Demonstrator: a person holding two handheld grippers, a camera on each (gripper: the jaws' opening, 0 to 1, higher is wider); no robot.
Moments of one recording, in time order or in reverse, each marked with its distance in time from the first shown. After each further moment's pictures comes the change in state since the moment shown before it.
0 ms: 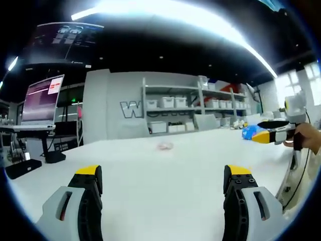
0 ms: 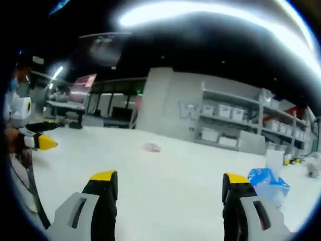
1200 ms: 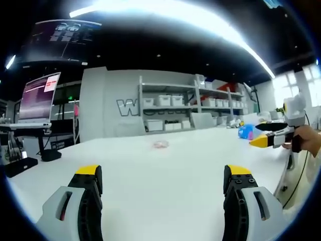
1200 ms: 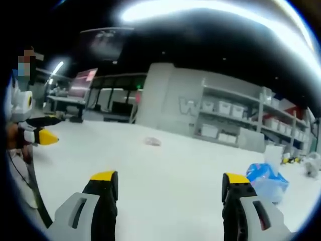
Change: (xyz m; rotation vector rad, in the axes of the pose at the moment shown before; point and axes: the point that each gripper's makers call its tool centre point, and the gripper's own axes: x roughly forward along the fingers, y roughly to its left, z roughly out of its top) left arm 0.003 -0.009 -0.005 -0.005 0.020 -0.032; right arm -0.001 0.003 -0.013 0.000 0.041 0.003
